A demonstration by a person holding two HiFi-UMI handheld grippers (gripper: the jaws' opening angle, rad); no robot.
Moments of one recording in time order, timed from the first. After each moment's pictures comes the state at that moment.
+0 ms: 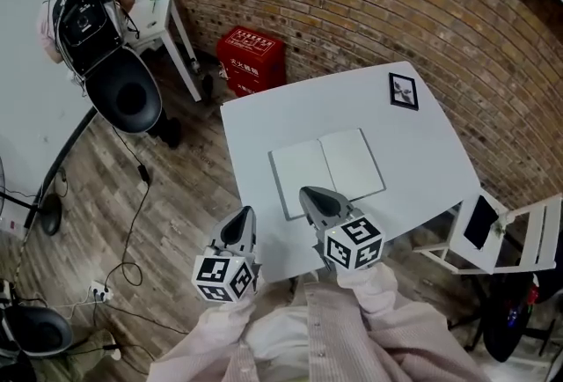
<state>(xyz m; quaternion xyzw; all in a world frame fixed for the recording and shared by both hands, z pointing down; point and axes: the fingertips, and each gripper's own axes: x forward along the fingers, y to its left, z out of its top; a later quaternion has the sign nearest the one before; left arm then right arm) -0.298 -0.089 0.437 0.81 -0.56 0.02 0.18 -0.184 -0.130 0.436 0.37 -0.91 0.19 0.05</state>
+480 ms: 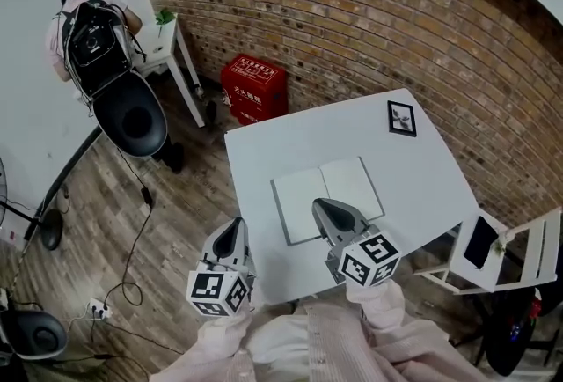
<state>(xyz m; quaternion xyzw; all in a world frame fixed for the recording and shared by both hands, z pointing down) -0.318 -0.106 0.391 0.80 -0.59 0.00 0.12 -0.158 -0.146 0.380 0.38 -0.91 0.15 -0.02</state>
